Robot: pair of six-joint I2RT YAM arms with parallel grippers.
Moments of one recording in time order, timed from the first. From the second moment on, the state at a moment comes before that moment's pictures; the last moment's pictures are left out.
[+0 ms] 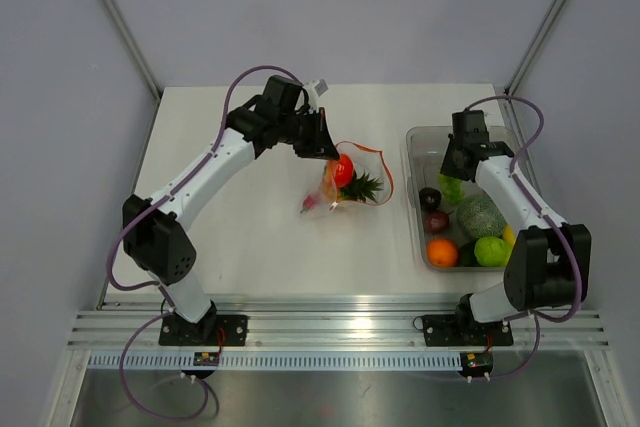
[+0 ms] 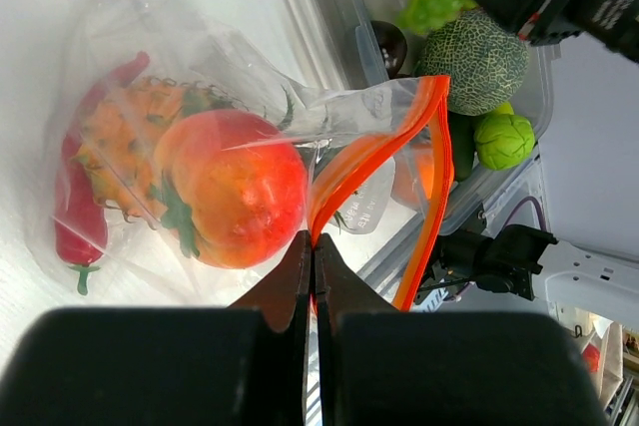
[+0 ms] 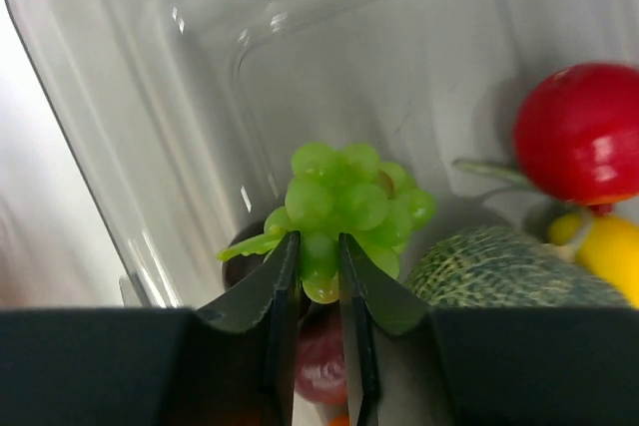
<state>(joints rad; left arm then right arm) -0.55 1.70 1.65 -0.68 0.46 -0.51 0.10 1.46 1.15 -0.57 0.27 0.35</state>
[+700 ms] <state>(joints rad) -0.55 1.70 1.65 -0.68 0.46 -0.51 0.18 1.59 1.19 -0.62 0.13 0.33</state>
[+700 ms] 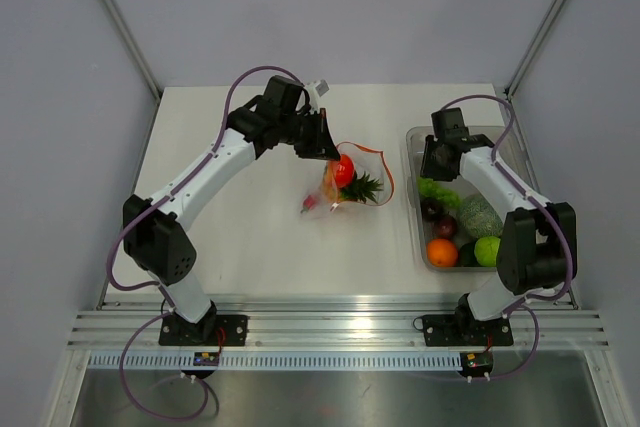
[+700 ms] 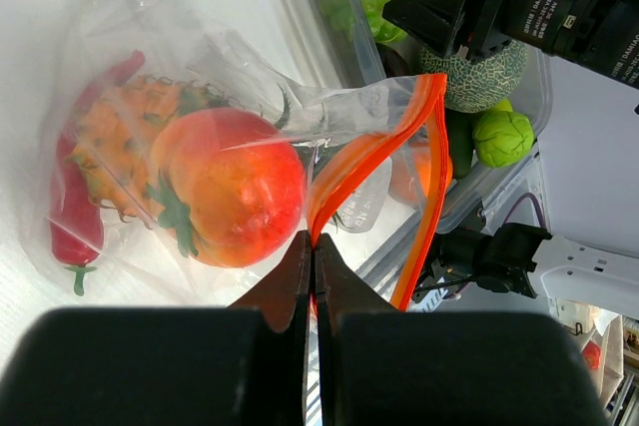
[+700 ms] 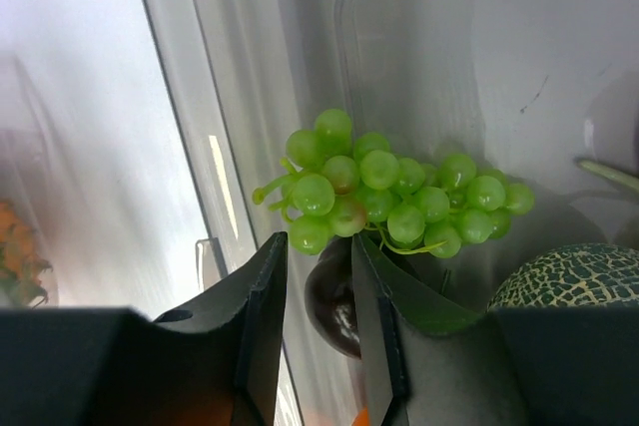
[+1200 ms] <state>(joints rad) -0.57 1.70 1.65 -0.69 0.46 -0.51 0.18 1.64 1.19 -0.61 0.11 0.36</state>
